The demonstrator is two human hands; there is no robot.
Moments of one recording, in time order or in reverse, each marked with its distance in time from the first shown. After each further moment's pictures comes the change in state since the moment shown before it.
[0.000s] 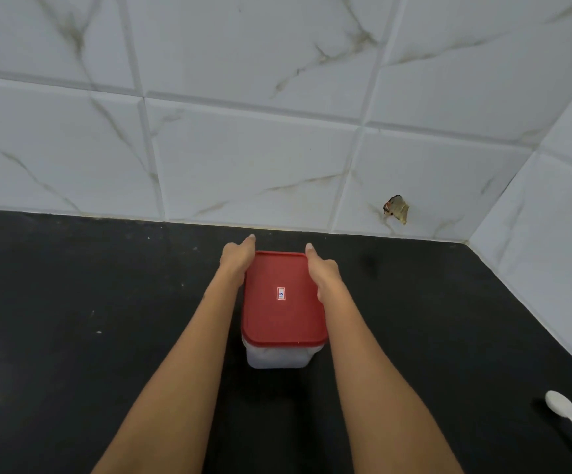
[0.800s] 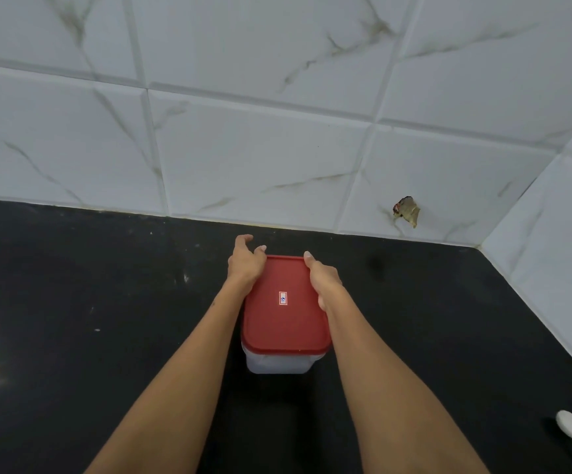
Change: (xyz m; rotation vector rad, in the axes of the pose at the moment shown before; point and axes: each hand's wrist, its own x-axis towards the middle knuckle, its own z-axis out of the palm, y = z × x) left_hand 0.022 -0.021 0.016 0.174 0.049 0.238; right_hand 0.029 0.007 0.008 -0.043 -0.051 0.071
